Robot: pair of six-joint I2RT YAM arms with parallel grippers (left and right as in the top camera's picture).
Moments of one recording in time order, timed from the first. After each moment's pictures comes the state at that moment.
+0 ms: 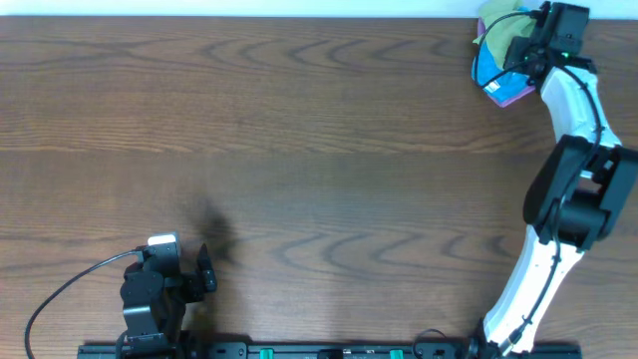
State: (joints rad) left arm 0.09 0.01 0.17 -0.79 0.00 -0.04; right arm -0.23 2.30 1.92 -0.42 0.00 0.03
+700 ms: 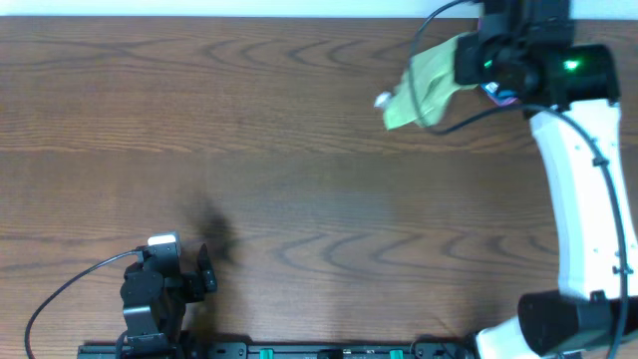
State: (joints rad) left arm 0.09 0.01 0.17 -0.79 0.00 -0.04; right arm 0.17 1.69 1.92 -1.09 -0.01 0.02
